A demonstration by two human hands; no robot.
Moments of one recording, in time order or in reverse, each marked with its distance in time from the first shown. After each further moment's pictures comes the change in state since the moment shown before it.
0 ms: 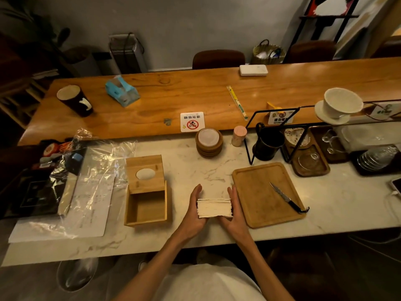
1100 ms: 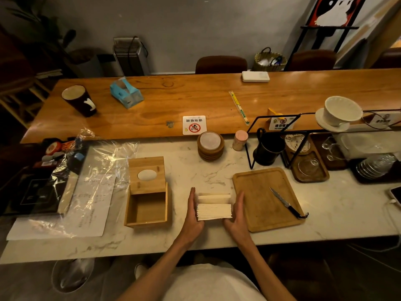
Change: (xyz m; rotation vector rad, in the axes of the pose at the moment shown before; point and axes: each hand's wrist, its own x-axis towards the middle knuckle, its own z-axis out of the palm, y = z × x) left_hand -0.005 -0.002 0.007 -0.102 0.097 -0.021; right_hand 0.002 0.008 -0.003 0.079 0.025 0.061
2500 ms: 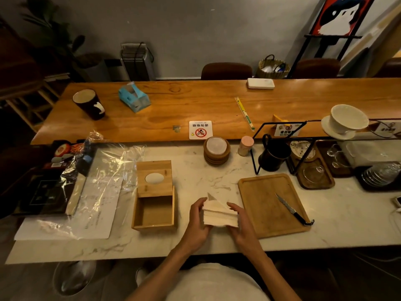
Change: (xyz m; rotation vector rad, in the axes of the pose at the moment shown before) left_hand -0.011 0.003 -0.009 -0.009 -0.003 0.053; right_hand -0.004 0.010 -0.008 -0.263 -0.037 -0.234
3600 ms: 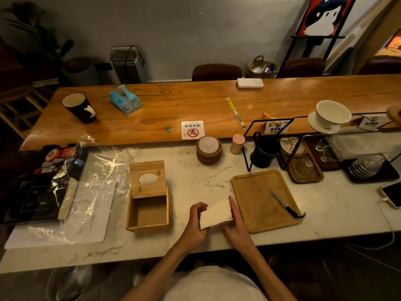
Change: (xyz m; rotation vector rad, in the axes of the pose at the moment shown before) left_hand 0.004 -0.019 0.006 0.106 -0.100 0.050; right_hand -0.006 -0.009 0.005 0.130 0.008 0.111
